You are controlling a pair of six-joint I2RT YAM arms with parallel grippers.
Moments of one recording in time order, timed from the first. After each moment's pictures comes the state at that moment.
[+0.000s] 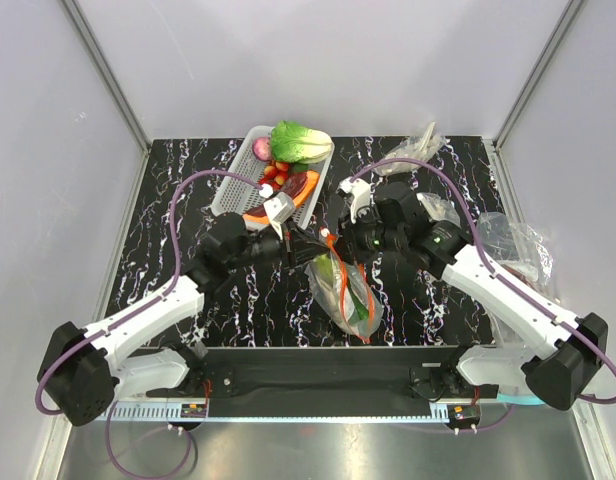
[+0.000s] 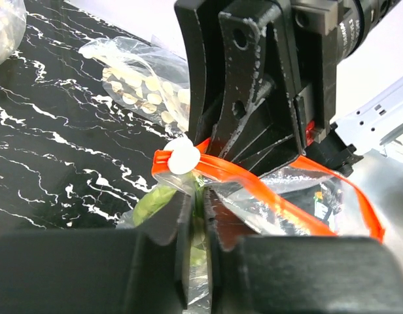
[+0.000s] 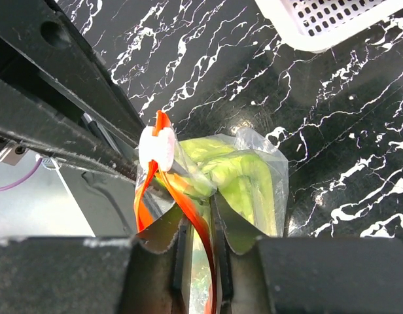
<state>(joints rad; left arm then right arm) -0.69 1.11 0.73 0.34 0.59 -0.30 0.72 1.24 1.17 -0.52 -0.36 0.21</state>
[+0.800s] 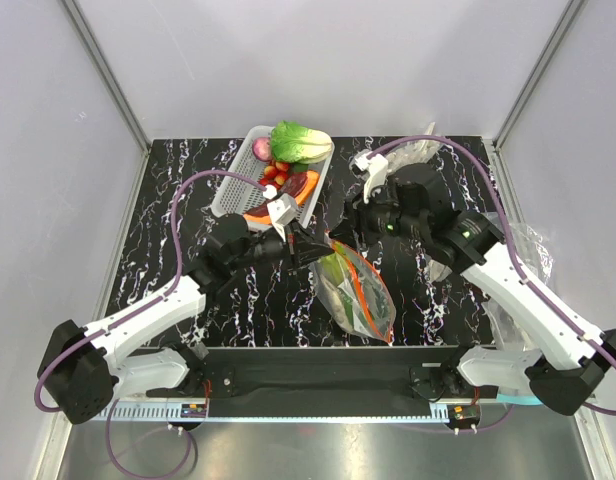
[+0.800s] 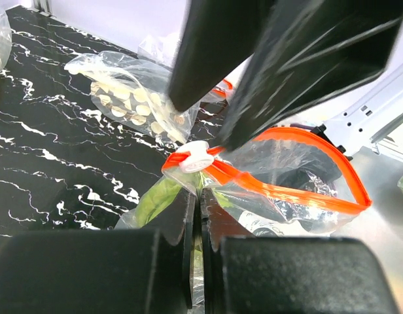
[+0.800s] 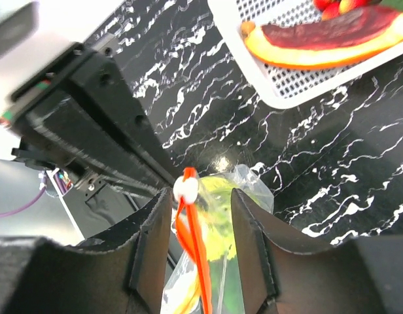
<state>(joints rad) -0.72 1.12 0.74 0.37 0.60 -0.29 0.72 1.19 1.38 -0.63 -0.28 0.17</state>
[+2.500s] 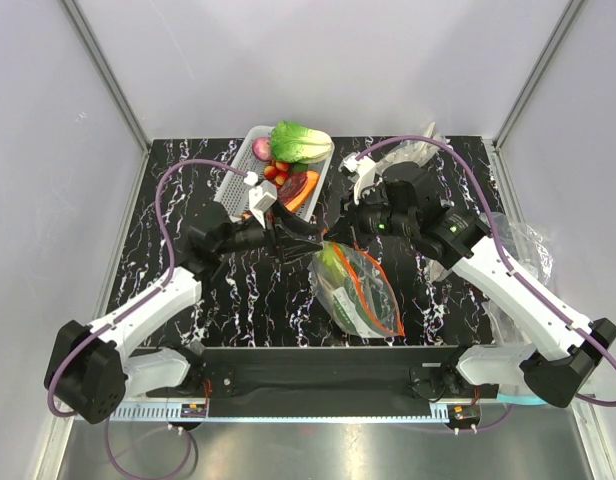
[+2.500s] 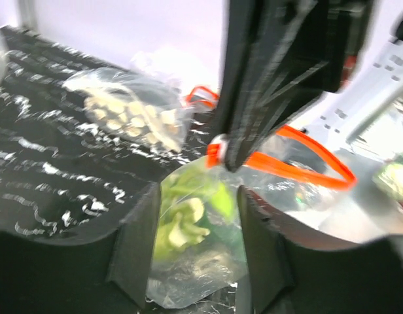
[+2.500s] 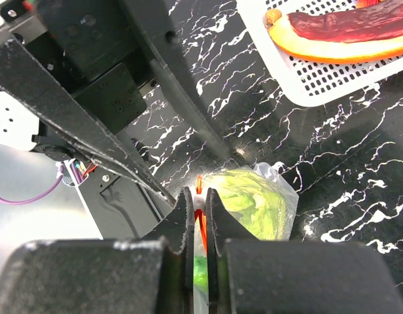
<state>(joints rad) -0.54 1.14 0.74 0.50 0.85 -0.38 0.73 1.25 1.38 -0.61 -0.35 0.19</state>
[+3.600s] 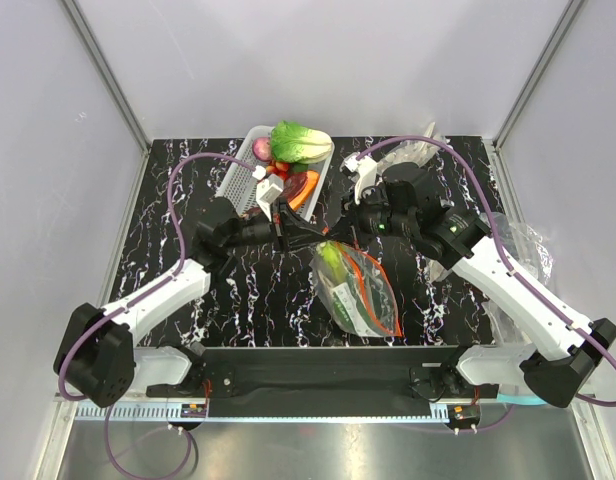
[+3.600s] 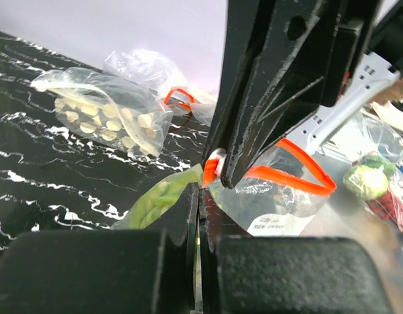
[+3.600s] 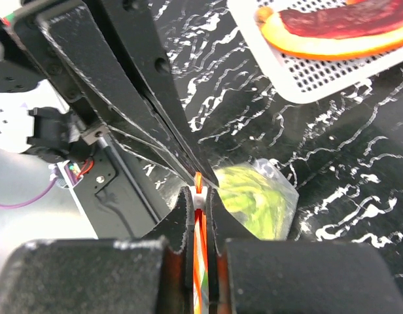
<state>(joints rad) -0.54 1.24 0.76 0.63 0.92 -0.49 0.73 1.25 1.38 -0.62 -0.33 0.19</state>
